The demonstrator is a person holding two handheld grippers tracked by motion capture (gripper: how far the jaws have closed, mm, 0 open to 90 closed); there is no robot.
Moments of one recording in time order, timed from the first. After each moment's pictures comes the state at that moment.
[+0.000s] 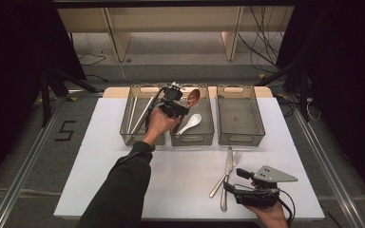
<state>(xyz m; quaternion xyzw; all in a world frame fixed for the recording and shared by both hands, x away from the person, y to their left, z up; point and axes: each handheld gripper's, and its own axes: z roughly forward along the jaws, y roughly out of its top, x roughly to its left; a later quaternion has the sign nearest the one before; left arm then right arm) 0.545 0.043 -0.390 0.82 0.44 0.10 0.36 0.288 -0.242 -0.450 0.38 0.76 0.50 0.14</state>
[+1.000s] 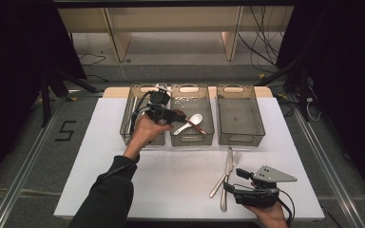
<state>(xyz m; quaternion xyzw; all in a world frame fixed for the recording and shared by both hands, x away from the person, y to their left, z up) 0.494 0.081 -0.362 0.80 0.46 0.06 0.38 0.288 -0.241 -0.451 0.38 0.76 0.50 0.14</state>
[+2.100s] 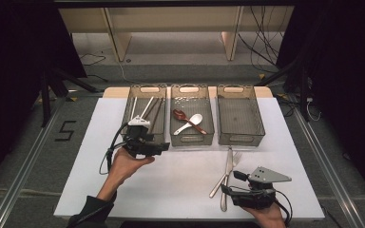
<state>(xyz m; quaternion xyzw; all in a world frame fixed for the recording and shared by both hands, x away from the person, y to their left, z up) 0.401 0.137 -0.399 0.79 0.43 0.09 0.43 0.288 -0.233 -0.455 0.38 0.78 0.48 0.13</state>
